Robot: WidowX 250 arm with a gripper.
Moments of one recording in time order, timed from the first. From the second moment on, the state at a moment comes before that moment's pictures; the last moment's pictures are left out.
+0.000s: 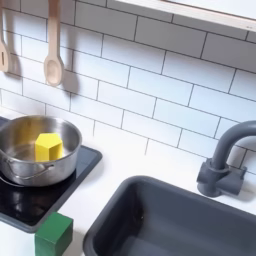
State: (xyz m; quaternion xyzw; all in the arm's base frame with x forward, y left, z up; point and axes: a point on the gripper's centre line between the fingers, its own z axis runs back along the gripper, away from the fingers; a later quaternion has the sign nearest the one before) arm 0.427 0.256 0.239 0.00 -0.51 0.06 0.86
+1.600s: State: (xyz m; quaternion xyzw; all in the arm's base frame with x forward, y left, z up) arm 0.455 0.252 0.260 -0.02 -0.57 0.07 0.82
